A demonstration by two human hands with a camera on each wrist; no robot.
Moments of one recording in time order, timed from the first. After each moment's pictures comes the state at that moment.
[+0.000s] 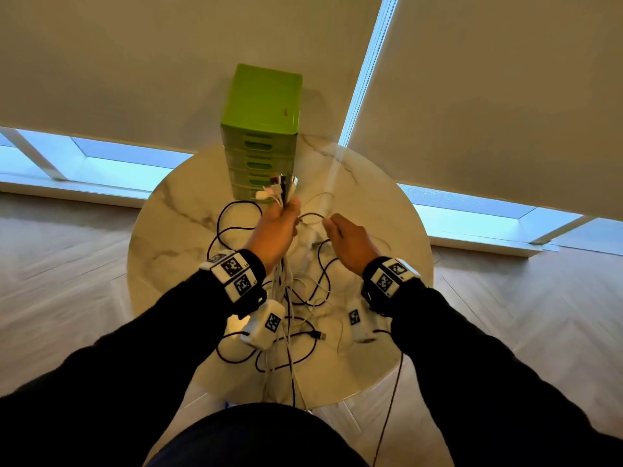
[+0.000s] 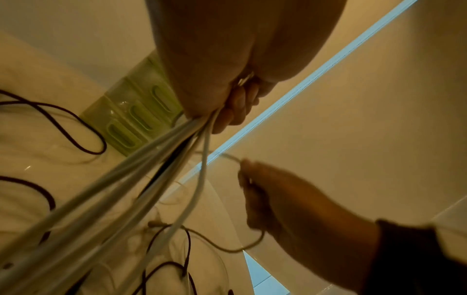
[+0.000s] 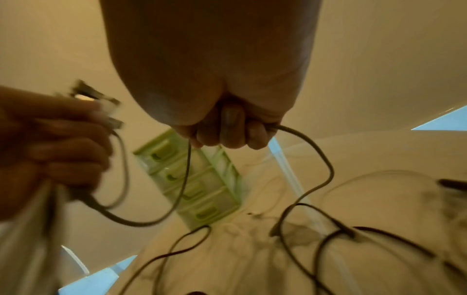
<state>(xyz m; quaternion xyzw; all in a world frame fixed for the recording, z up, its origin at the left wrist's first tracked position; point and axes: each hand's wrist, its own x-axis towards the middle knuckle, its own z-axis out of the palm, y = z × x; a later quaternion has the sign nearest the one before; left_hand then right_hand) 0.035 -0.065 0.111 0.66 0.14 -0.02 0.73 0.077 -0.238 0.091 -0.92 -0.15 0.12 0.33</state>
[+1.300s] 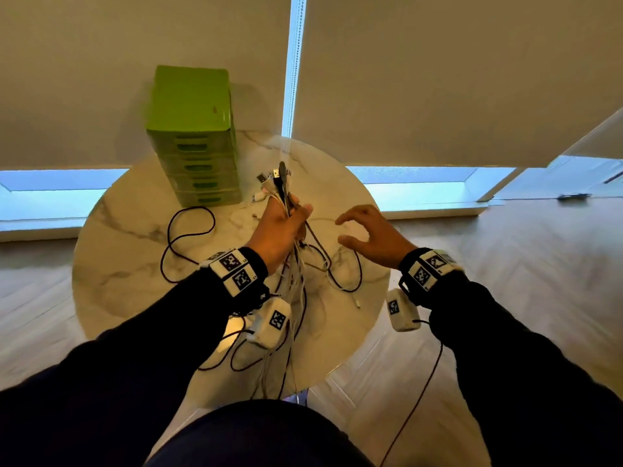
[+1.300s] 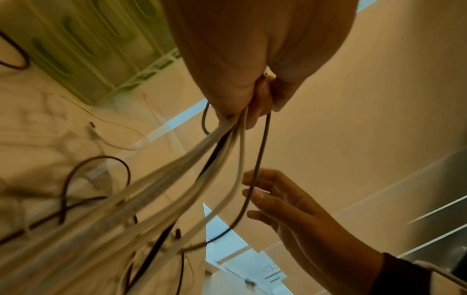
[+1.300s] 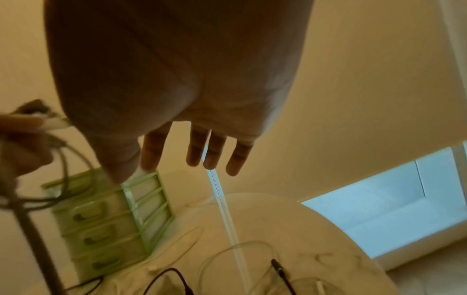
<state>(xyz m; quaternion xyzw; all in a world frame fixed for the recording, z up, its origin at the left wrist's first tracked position) 0.036 -0.143 0.118 0.65 0.02 -0.05 0.76 0.051 -0.371 0.117 -0.93 -0.18 0.10 0.31</state>
